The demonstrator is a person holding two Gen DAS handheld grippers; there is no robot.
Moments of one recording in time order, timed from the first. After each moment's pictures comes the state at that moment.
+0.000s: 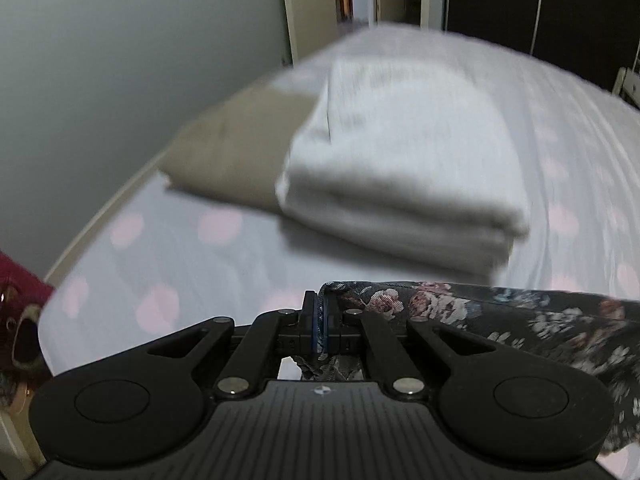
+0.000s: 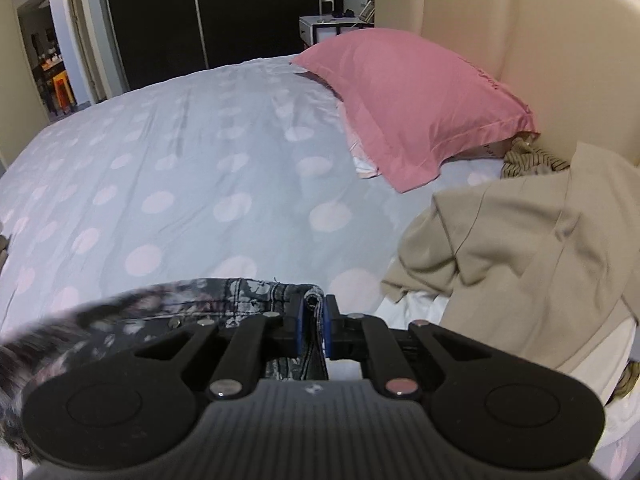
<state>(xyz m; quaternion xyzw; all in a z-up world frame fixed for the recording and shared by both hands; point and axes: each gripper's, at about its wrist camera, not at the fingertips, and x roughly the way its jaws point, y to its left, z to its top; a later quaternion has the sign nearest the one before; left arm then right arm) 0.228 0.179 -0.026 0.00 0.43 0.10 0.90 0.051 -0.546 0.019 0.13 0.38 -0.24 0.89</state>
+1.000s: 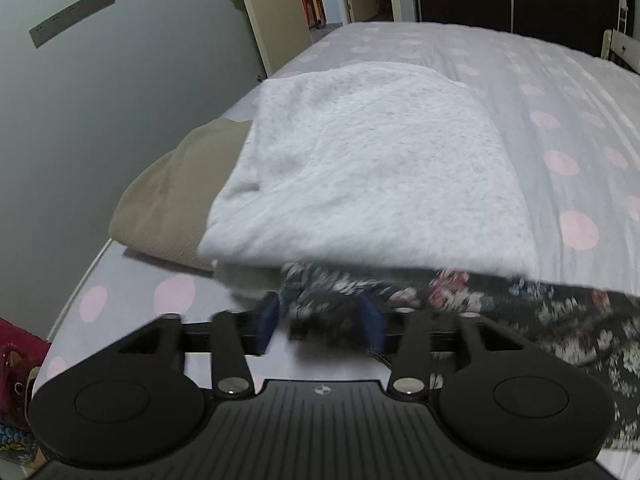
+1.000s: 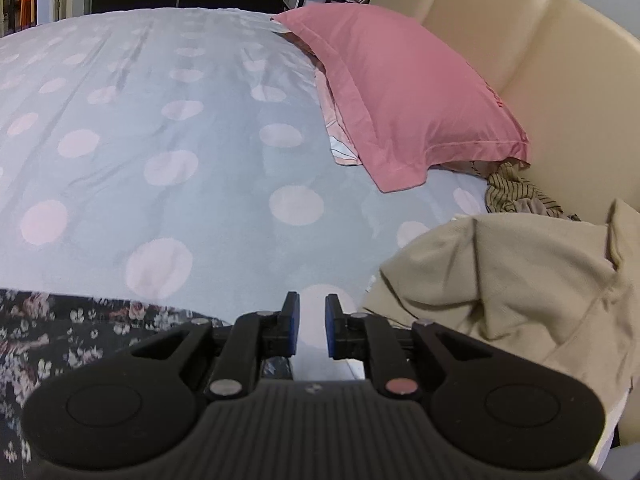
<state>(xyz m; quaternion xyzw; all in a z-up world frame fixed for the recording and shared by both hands) 0.307 0.135 -0.063 0.06 0.44 0.08 0.89 0.150 -0.550 -0.061 0.01 0.44 -0.31 0.84</state>
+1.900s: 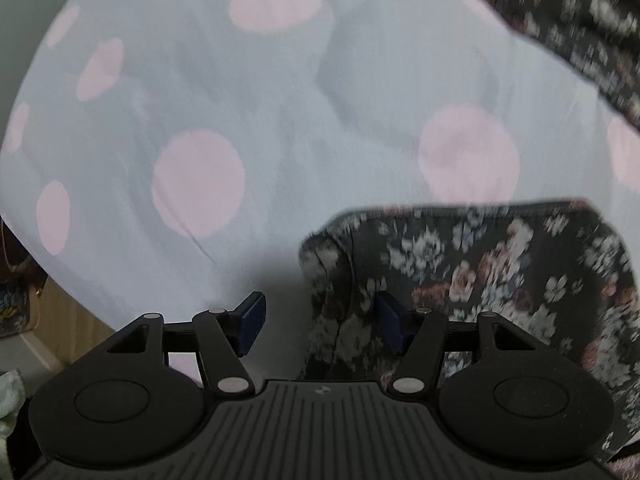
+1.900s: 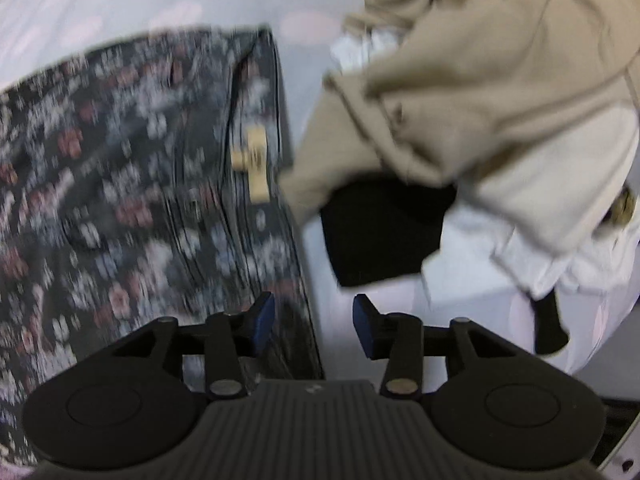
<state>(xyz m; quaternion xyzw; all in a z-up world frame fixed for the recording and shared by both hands) 0.167 0.186 -0.175 0.02 0.73 0.04 0.69 -0.034 -0.517 -0.118 0.13 0.61 -0.24 0.74</state>
